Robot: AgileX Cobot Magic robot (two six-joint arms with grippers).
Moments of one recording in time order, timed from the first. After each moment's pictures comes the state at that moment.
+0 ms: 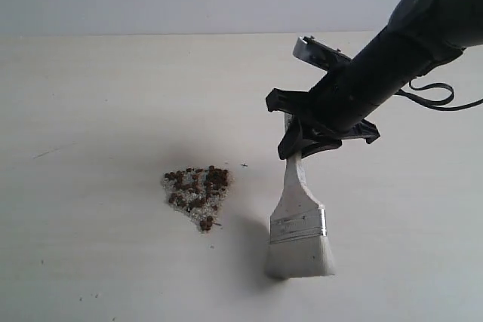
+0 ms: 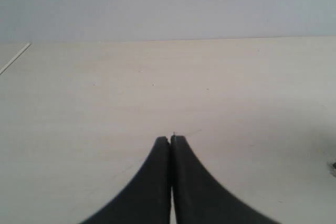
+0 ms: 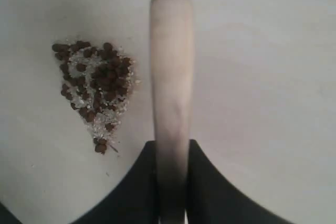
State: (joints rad) left arm -0.05 0.31 0.00 -0.16 0.04 0.15; right arm 0.30 1.93 -1.12 0.80 0.84 -0.39
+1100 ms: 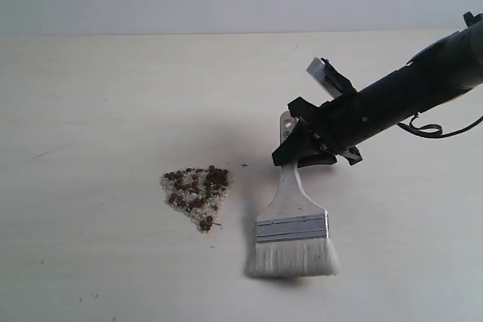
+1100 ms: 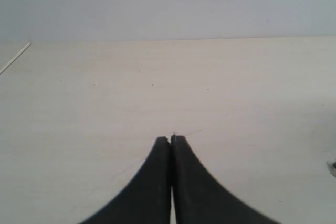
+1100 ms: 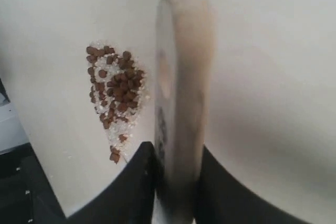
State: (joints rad) left arm -0.05 0.31 0.00 -0.16 0.04 0.15; right arm 0.15 2.15 -1.12 1.18 1.01 -0.89
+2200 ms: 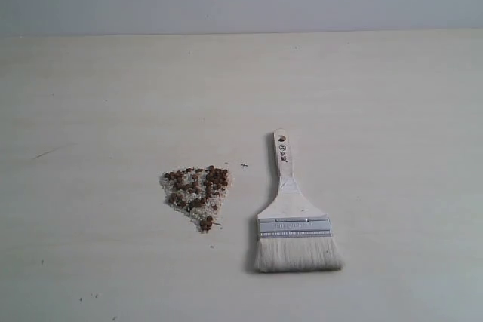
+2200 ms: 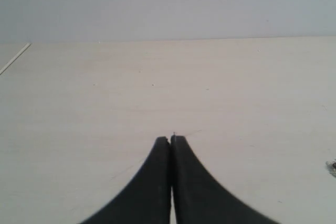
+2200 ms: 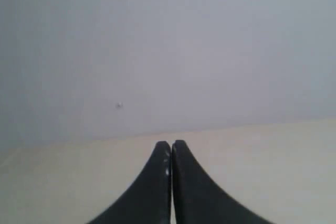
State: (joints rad) left arm -0.05 0.31 0.00 -0.16 0.04 0.15; right arm 0.15 0.20 -0.71 0.21 0.68 0.08
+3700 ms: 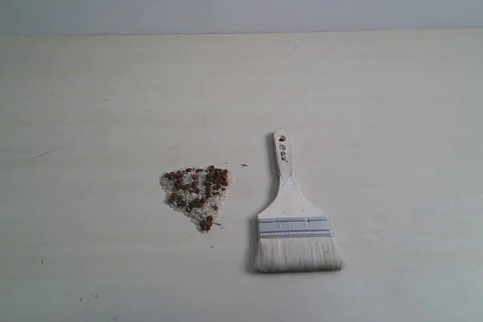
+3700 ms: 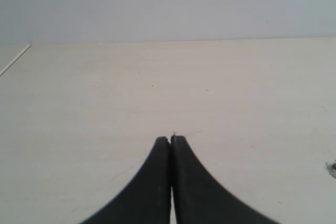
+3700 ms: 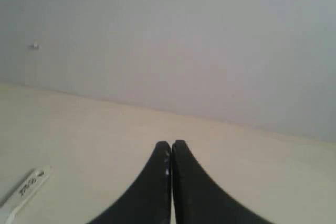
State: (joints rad) left arm -0.05 0.30 0.00 -0.16 0.04 0.15; right arm 0.15 0.00 -0.02 -0.10 0.15 -0.08
